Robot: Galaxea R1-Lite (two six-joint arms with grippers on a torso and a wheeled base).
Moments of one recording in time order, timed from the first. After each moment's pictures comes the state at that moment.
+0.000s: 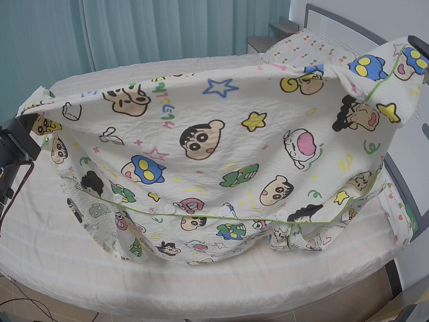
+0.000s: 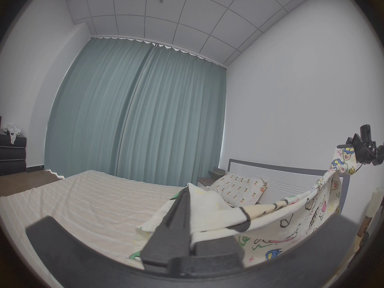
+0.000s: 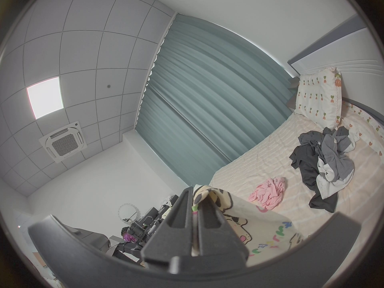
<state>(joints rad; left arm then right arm) -0.42 1.10 -0.47 -1.03 0.25 -0.02 0.39 1.06 -0.96 -0.43 0.41 0.76</state>
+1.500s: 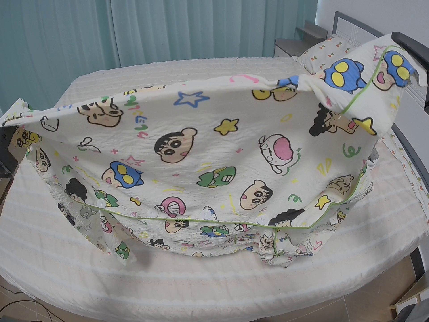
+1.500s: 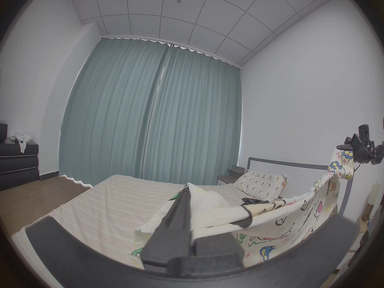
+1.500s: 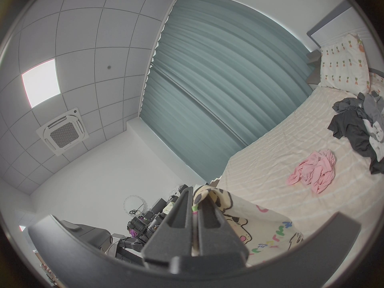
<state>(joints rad) -0.37 0.95 -0.47 -0.86 0.25 -0.02 0.44 1.13 -1.00 -0.42 0.45 0.76</state>
